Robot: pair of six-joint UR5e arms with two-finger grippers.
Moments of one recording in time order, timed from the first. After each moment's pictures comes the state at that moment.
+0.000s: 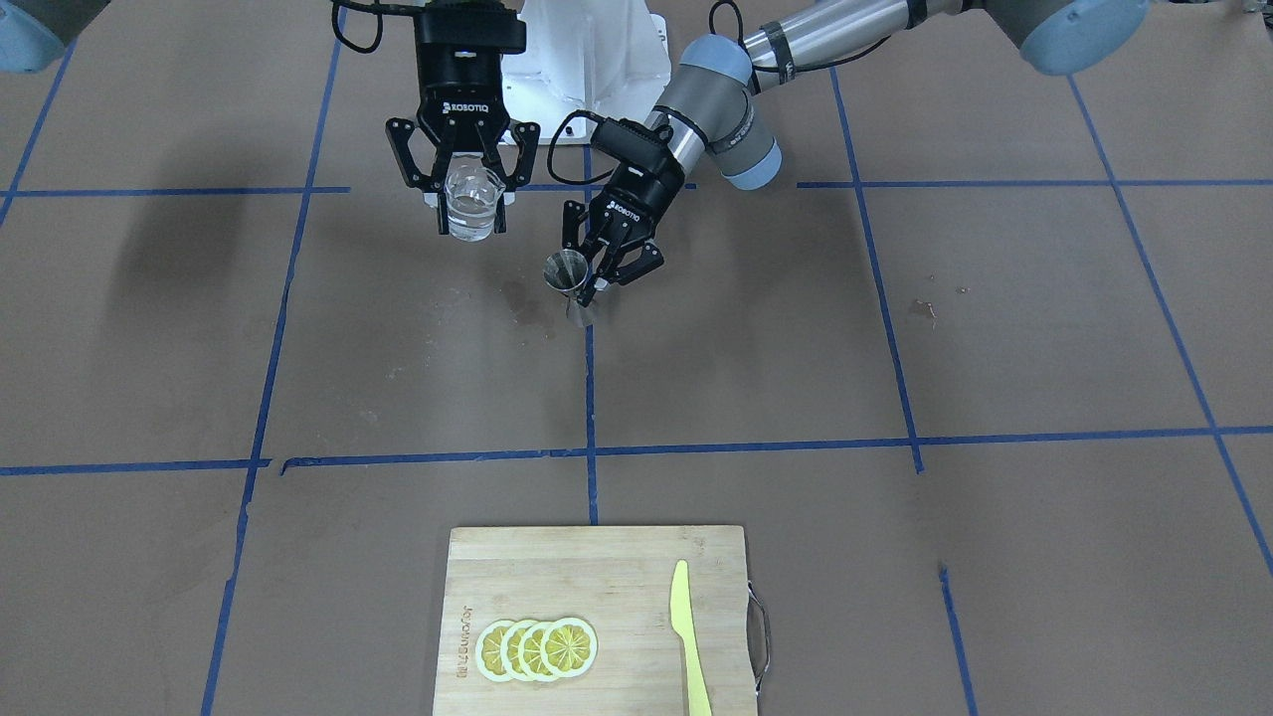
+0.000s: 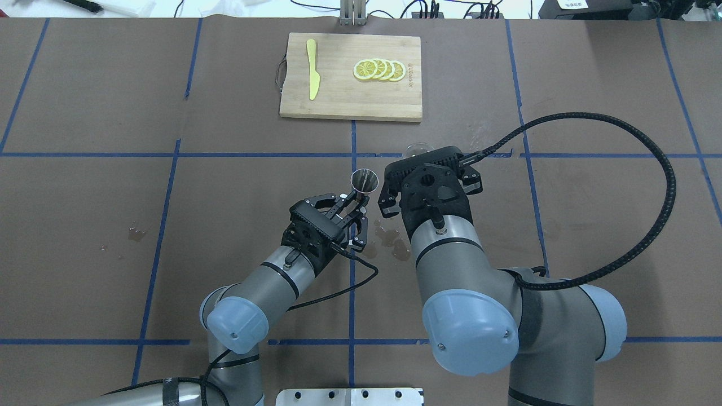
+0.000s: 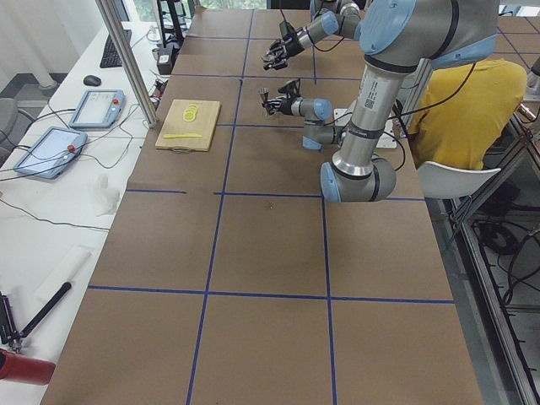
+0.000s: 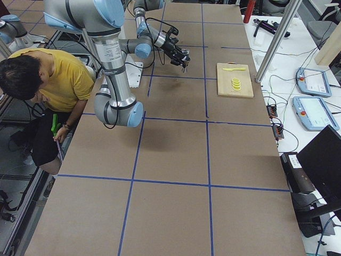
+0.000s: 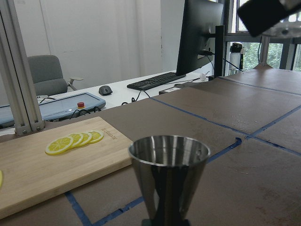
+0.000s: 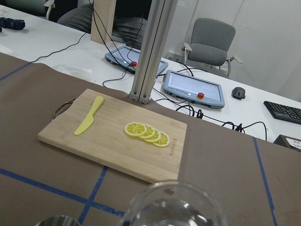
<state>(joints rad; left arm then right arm) -0.22 -2.19 -1.36 -2.92 -0.92 -0.45 0.23 -1.08 2.10 -1.63 0.77 1.00</state>
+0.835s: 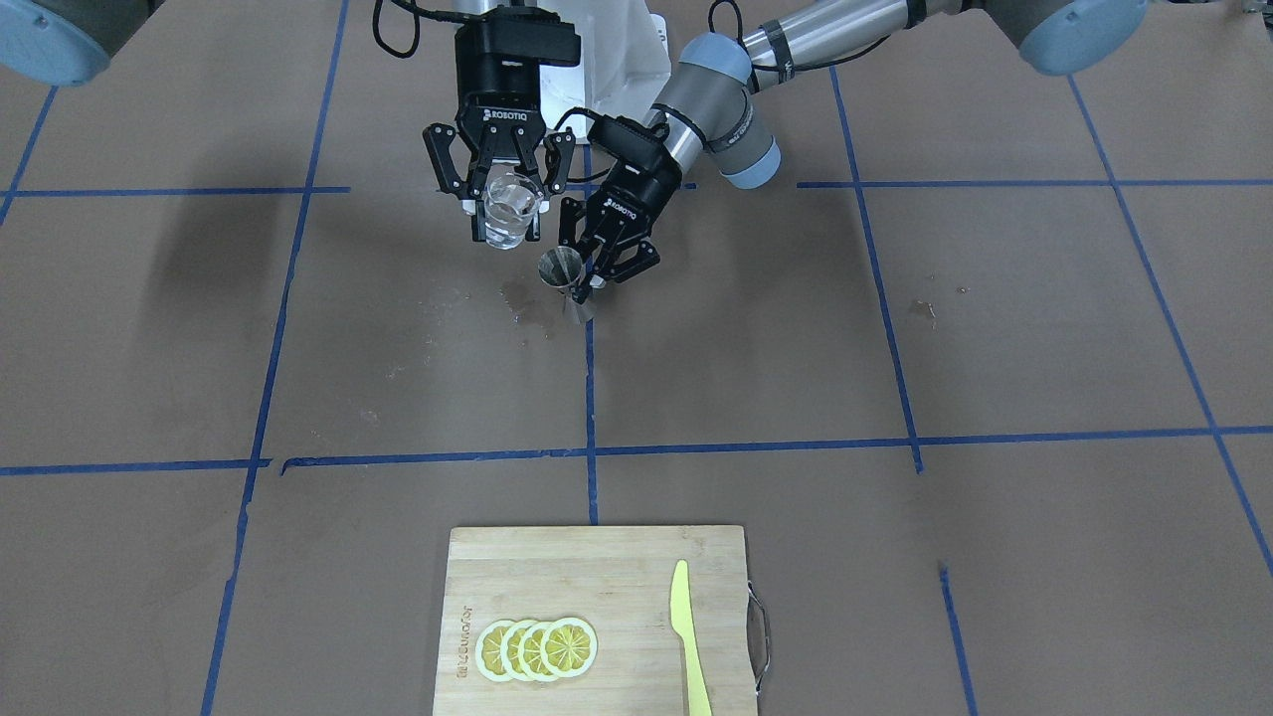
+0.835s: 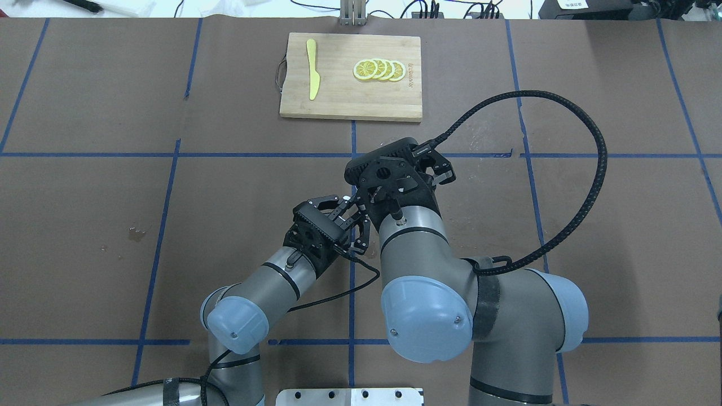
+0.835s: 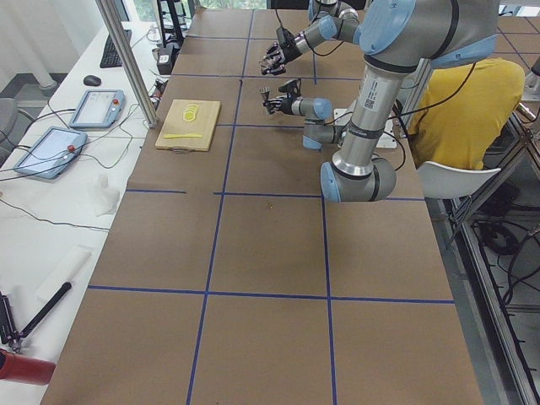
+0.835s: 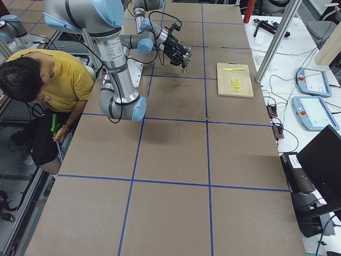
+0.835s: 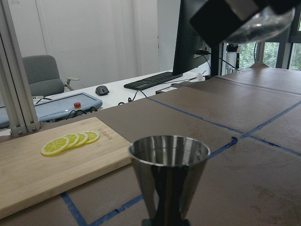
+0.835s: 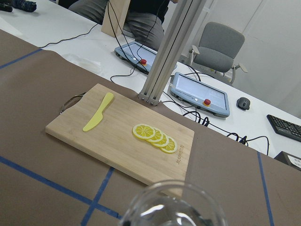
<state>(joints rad) -0.22 -2.19 -1.37 -2.92 -0.95 -0.44 0.24 -0.97 2.03 -1.68 0.78 0.89</state>
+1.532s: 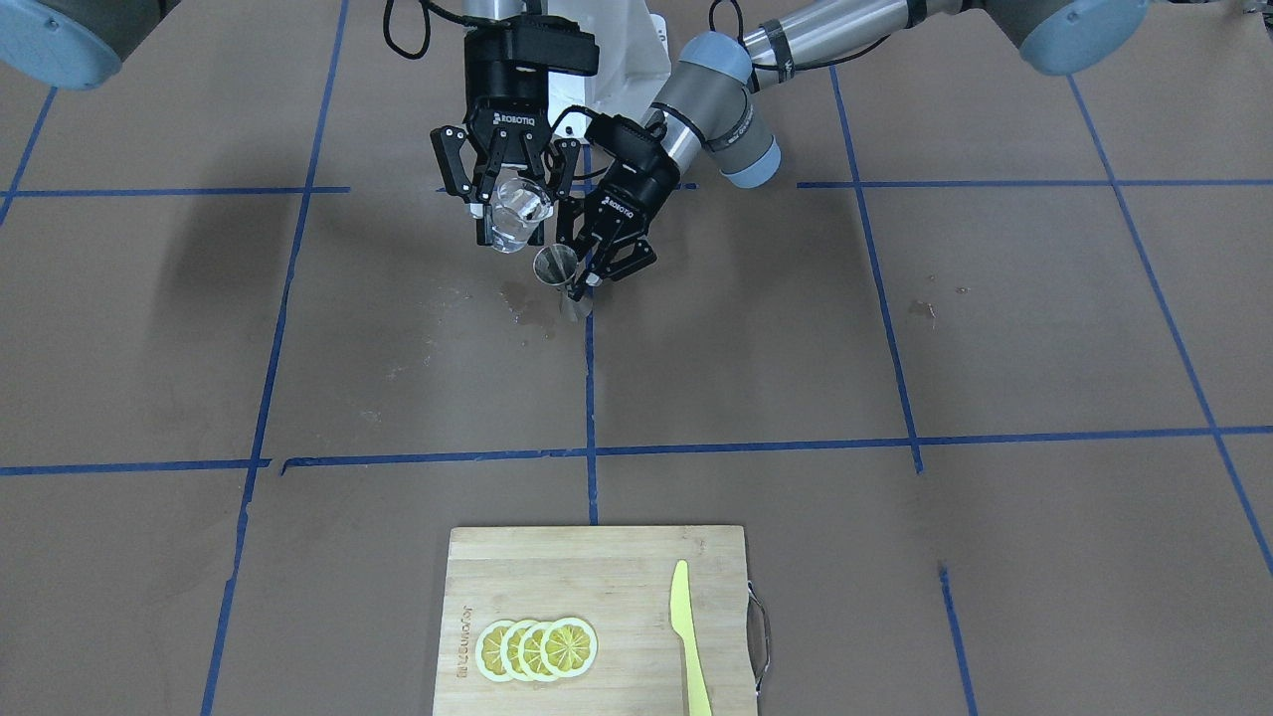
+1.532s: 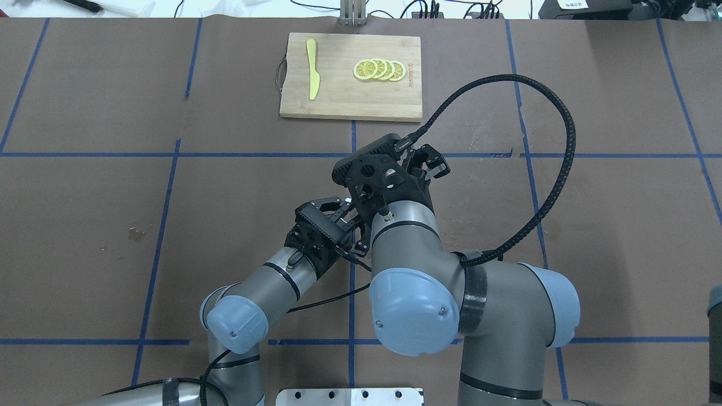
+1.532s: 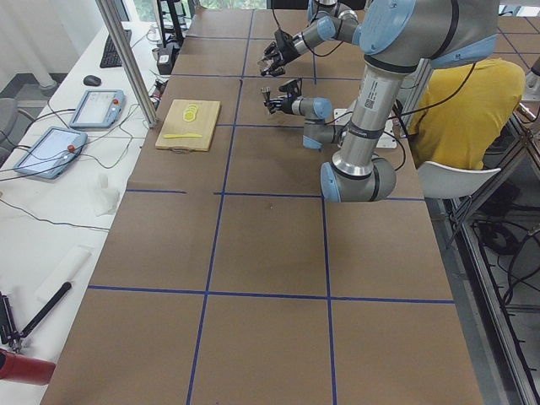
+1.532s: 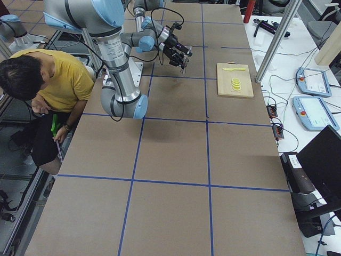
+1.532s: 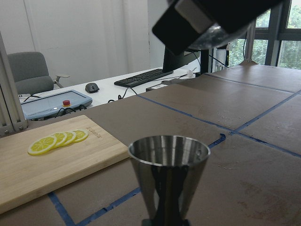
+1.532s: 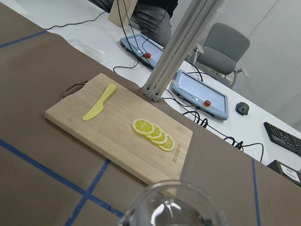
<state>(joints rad) -0.22 -2.19 -1.37 -2.91 -0.96 -0.43 0.25 -0.94 2.02 -1.74 0.79 0.80</state>
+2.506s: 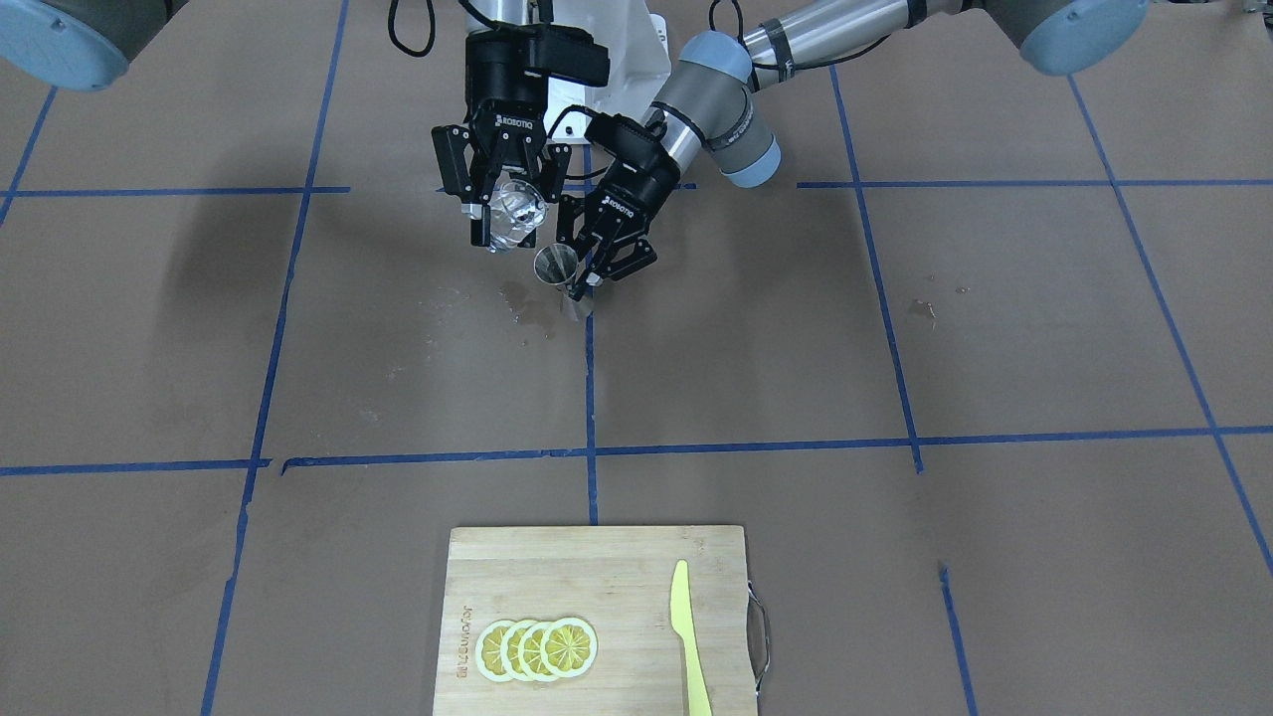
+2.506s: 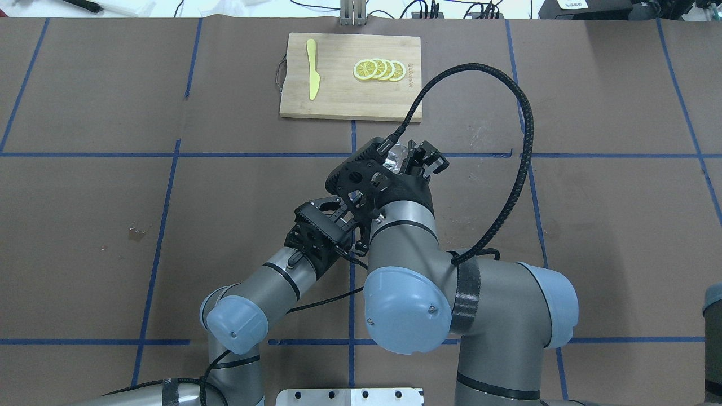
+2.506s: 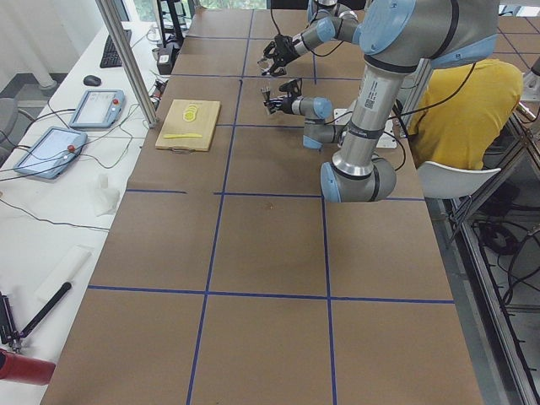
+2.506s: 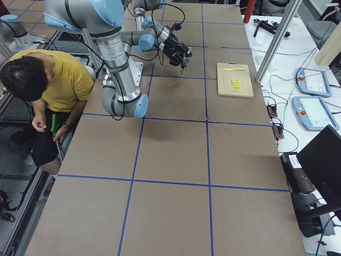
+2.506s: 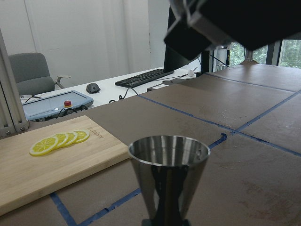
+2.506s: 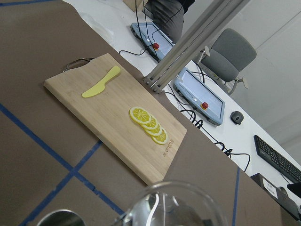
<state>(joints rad) -0.22 -2.19 -1.37 -2.91 -0.96 -0.43 0.25 -0.93 2.02 -1.82 0.79 0.64</state>
